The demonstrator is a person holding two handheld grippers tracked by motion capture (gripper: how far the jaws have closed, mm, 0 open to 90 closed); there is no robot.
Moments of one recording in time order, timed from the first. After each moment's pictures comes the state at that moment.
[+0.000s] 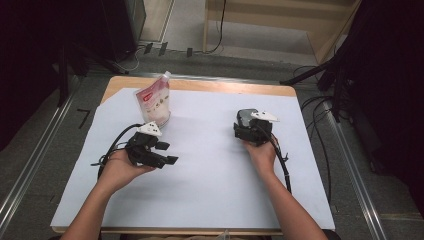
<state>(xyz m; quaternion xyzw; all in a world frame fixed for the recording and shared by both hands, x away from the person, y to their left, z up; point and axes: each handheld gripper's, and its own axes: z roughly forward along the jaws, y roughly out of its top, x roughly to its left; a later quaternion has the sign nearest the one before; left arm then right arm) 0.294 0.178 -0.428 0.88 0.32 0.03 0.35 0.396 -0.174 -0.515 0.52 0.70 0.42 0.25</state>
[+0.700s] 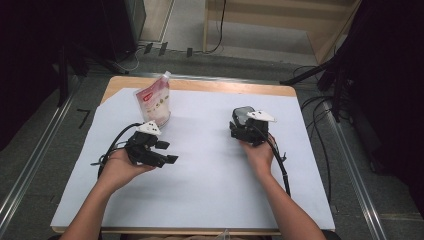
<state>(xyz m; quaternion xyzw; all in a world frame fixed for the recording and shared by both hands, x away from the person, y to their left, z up) 0.297 0.178 -0.427 0.88 0.32 0.03 0.36 0.385 -0.160 -0.500 0.50 0.71 0.44 0.25</state>
